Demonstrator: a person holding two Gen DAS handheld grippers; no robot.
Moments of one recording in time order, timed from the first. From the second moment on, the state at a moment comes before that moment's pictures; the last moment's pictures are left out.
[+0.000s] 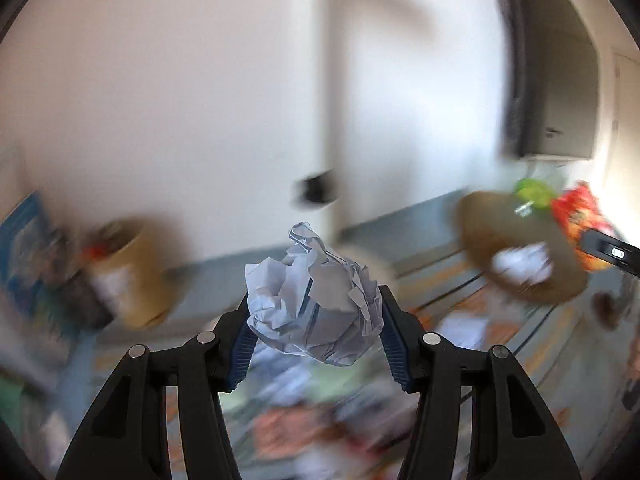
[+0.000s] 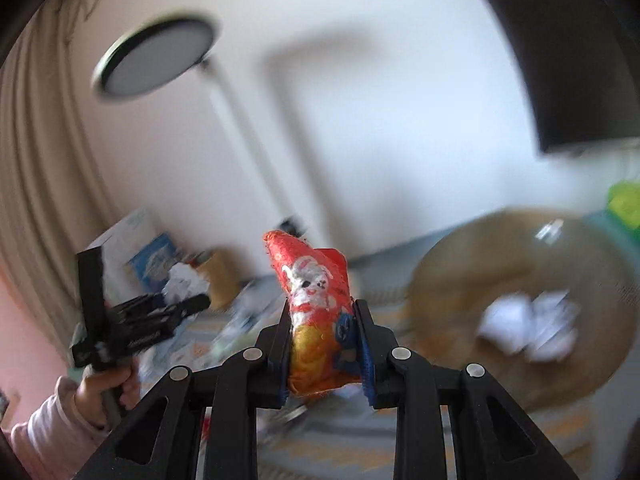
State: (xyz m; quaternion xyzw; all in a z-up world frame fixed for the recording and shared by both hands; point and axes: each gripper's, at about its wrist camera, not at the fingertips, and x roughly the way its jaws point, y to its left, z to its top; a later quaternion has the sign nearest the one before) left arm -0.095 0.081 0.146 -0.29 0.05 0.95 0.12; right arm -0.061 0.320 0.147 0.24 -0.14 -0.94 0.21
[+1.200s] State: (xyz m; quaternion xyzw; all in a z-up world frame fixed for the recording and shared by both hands) left arm -0.129 0.262 0.117 -0.38 0.10 0.86 0.31; right arm -0.157 0.416 0.164 0.30 -0.13 -0.94 0.06
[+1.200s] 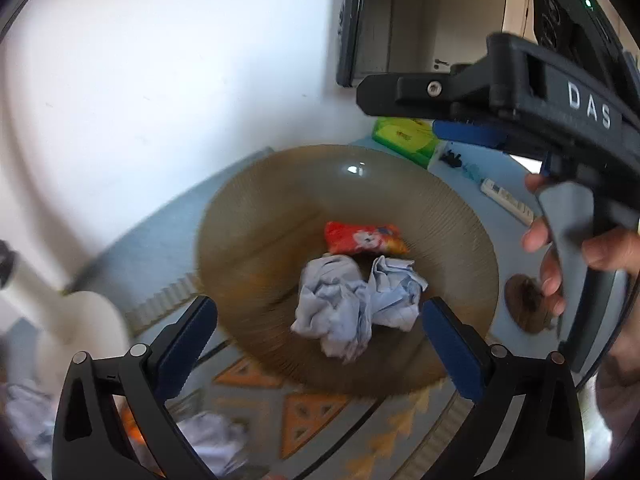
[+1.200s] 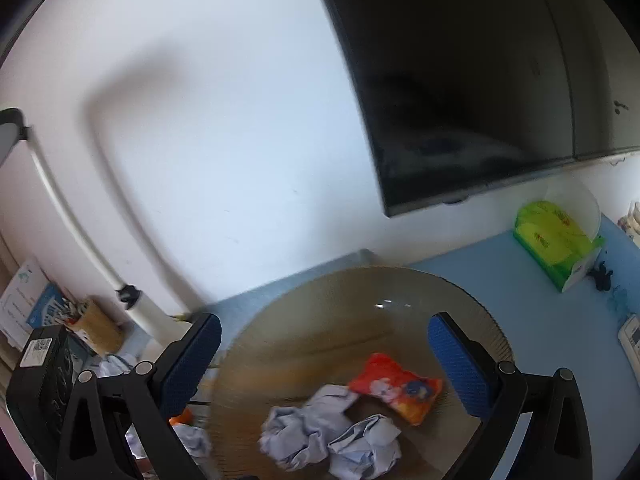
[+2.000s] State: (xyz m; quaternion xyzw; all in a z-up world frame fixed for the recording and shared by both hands) left arm -0.042 -0.006 0.068 -0.44 0.00 0.88 0.17; right arm -0.041 0.236 0.127 0.35 -0.10 -0.89 0.28
